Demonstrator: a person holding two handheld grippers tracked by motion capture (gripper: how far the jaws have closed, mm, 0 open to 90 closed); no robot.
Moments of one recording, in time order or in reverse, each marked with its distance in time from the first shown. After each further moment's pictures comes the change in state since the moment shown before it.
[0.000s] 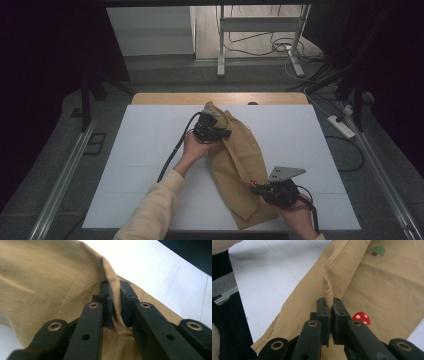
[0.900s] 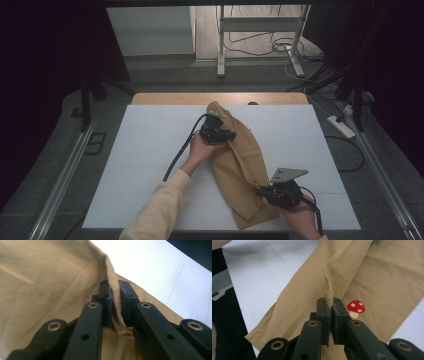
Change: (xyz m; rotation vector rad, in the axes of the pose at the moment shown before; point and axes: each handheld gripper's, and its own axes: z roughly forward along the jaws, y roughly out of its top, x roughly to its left) left arm -0.003 0.001 0.023 0.023 -0.007 -0.007; right arm -0.005 -0.009 -0.004 0.033 -0.015 0.019
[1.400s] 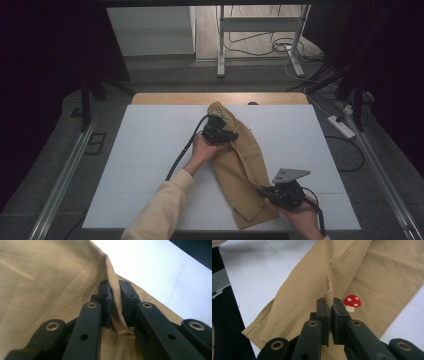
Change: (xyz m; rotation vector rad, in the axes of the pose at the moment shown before) left arm -0.003 0.002 0.008 0.009 -0.002 0.003; right arm -0.003 -0.004 -0.004 0.011 -0.013 0.010
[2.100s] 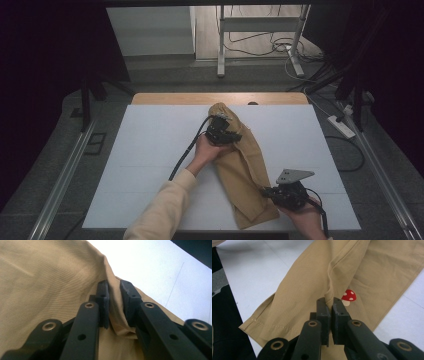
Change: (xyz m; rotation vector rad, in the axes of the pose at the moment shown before) left arm -0.005 0.002 0.008 0.012 -0.011 0.008; right arm -0.003 -0.005 -0.006 0.002 -0.011 0.012
